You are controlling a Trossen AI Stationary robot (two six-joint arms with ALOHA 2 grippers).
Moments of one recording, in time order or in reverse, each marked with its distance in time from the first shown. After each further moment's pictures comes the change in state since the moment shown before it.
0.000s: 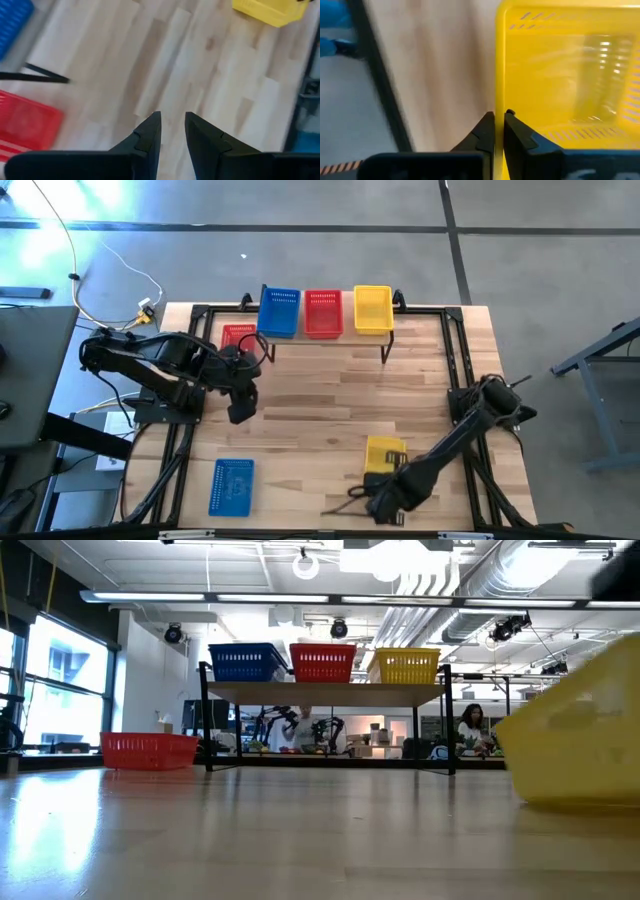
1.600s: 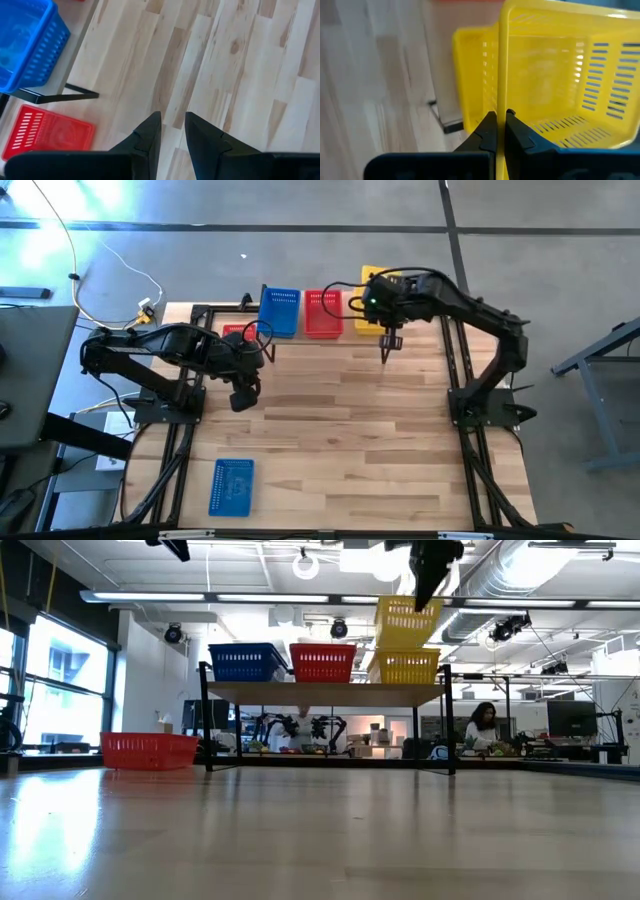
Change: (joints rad) left arm 0.112 0.000 0.000 0.002 -0.026 0.197; right arm -1.047 -0.290 0.431 -0.482 0.375 -1.188
